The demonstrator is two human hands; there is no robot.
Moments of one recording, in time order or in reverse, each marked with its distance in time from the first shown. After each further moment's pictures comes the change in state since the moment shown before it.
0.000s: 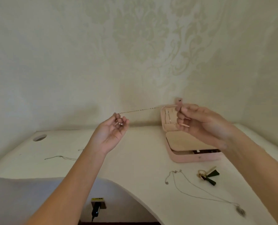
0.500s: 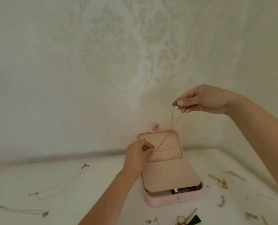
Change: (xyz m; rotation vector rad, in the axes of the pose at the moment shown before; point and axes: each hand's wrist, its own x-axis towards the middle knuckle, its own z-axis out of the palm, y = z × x) left_hand 0.084 -0.129 0.071 1.371 -0.156 0.455; right_hand 0.067 -0.126 -0.098 -0.714 0.130 0.064
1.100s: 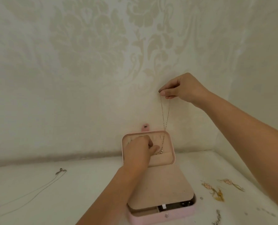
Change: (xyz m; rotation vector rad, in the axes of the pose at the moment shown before) left_hand 0.041 0.011 0.049 0.431 -0.015 0.066; right_hand 0.073 0.024 -0.010 -0.314 0.311 -0.186
